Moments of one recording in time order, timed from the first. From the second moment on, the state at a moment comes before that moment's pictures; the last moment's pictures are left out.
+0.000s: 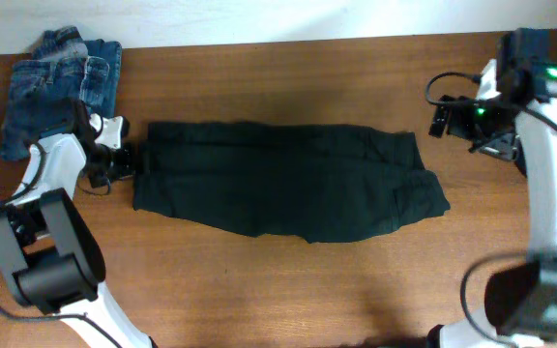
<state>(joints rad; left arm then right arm) 0.27 2.07 1.46 -0.80 0.33 0.16 -0.19 1.71 1.78 -1.36 -0.10 0.20</state>
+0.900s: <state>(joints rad) 0.28 2.14 1.48 -0.80 0.53 0.21 -0.19 1.37 1.79 -1.54 -0.15 0.20</state>
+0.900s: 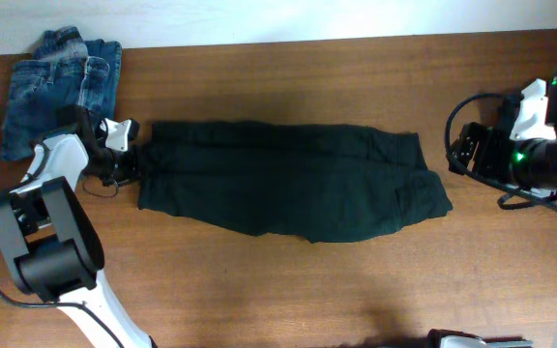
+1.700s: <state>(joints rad) 0.37 2.17 1.67 -1.06 0.38 0.19 -0.19 1.36 1.79 -1.54 -0.15 0.18</state>
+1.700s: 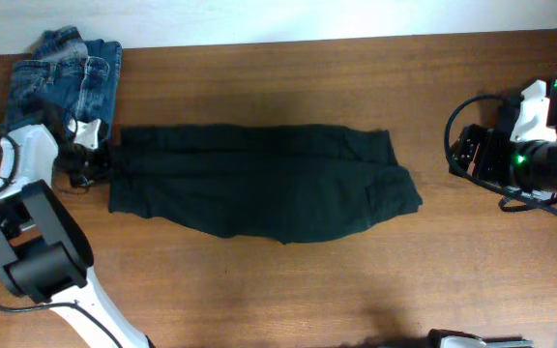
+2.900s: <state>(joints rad) -0.11 2.17 1.96 -1.43 0.08 0.10 -0.19 1.36 1.79 -1.54 -0.16 0.18</state>
